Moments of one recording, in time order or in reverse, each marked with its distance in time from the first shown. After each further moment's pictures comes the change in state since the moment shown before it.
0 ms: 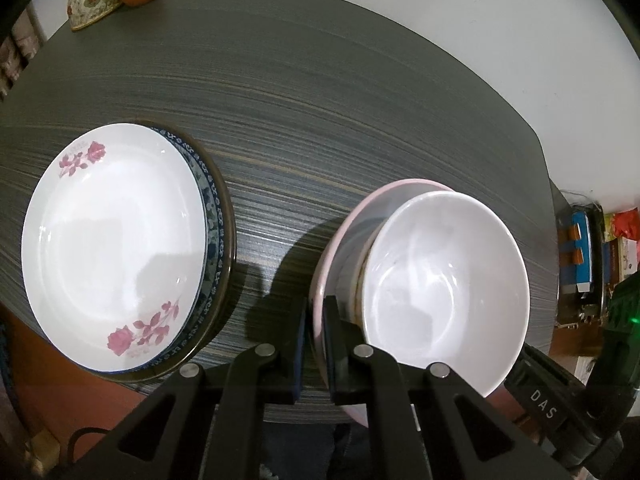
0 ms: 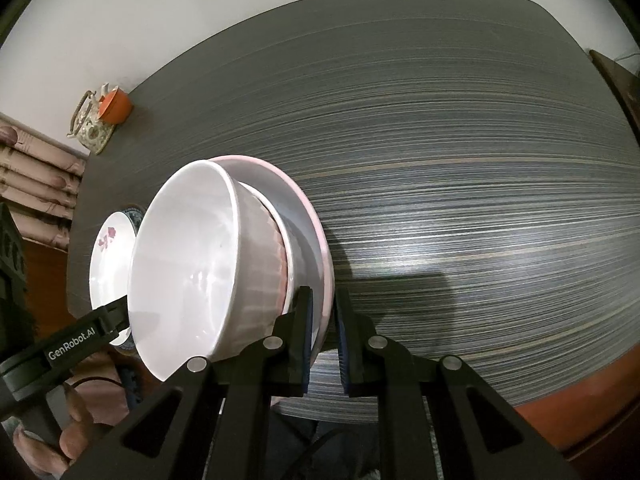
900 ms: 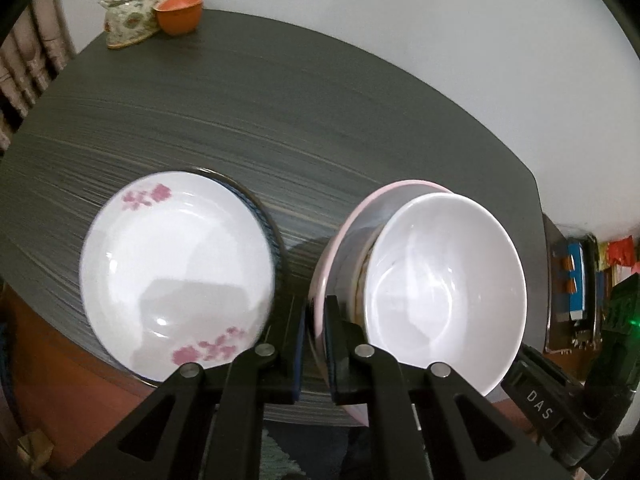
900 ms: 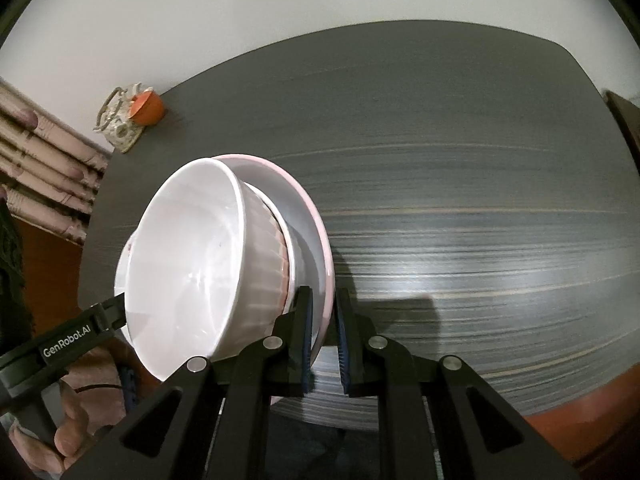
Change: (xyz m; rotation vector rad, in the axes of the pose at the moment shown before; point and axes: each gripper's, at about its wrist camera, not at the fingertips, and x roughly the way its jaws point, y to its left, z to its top) left arm -0.056 0.036 0.002 -0.057 -0.110 0.004; right arm -0.029 0.043 0.011 -0.093 -0.060 0.028
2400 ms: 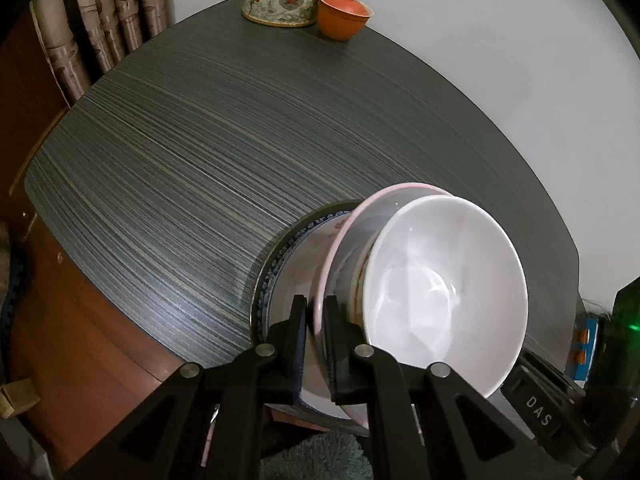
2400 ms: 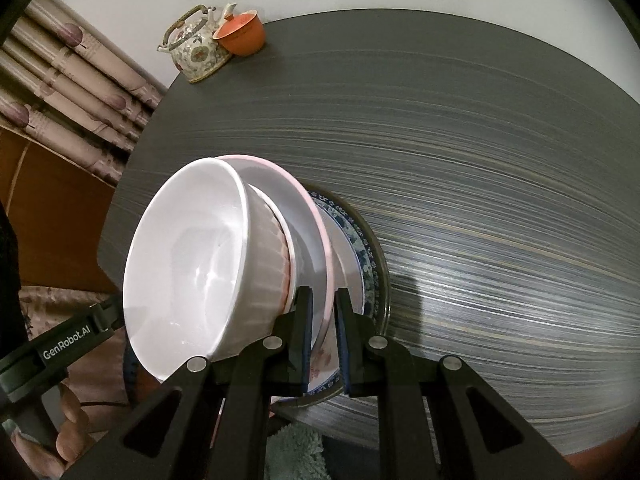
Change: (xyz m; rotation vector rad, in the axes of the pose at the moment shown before) left arm -0.031 0.150 0.010 -0.234 -0.047 0.089; right arm 0.074 0.153 0.003 -0.212 0.098 0.065
